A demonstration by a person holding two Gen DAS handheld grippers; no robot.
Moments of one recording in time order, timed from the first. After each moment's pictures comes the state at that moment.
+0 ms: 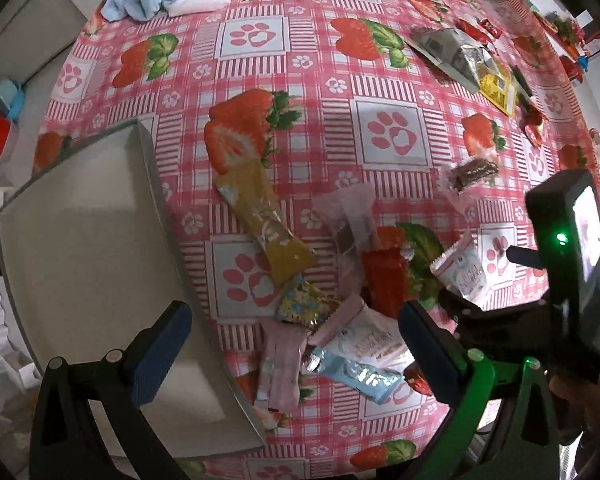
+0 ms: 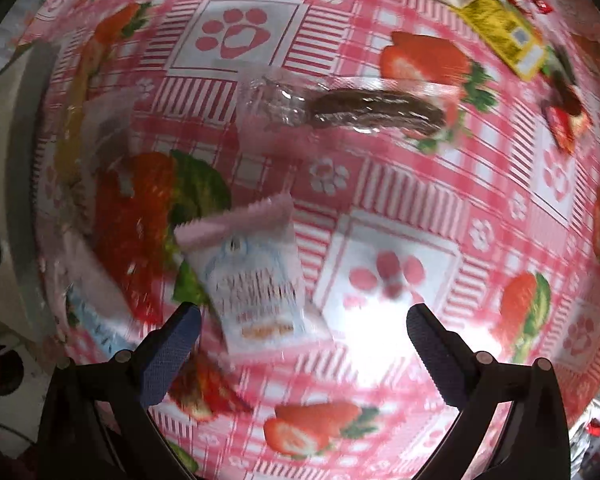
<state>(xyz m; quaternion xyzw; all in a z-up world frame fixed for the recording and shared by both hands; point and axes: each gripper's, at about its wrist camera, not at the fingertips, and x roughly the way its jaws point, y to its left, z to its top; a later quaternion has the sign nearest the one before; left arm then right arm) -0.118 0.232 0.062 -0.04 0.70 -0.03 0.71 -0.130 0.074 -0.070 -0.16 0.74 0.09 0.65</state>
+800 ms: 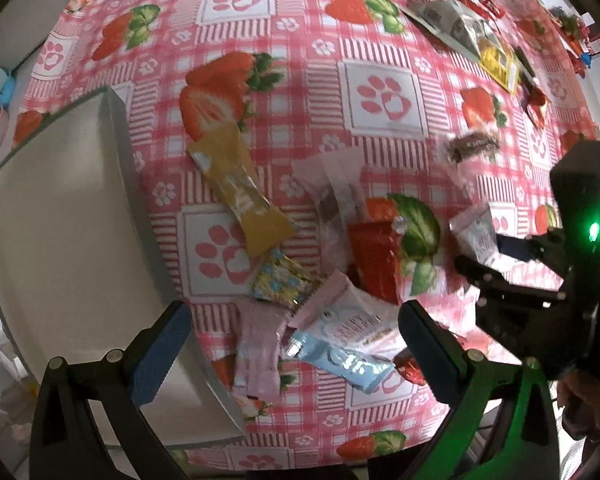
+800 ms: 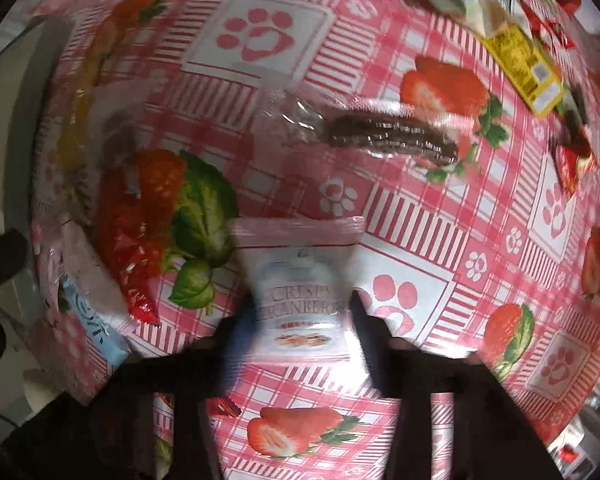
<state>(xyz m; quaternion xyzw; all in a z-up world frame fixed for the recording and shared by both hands) -0.140 0.207 0.028 -0.05 0.73 -0.04 0.68 -0.122 0.088 -0.062 -0.18 0.73 0.14 0.64</state>
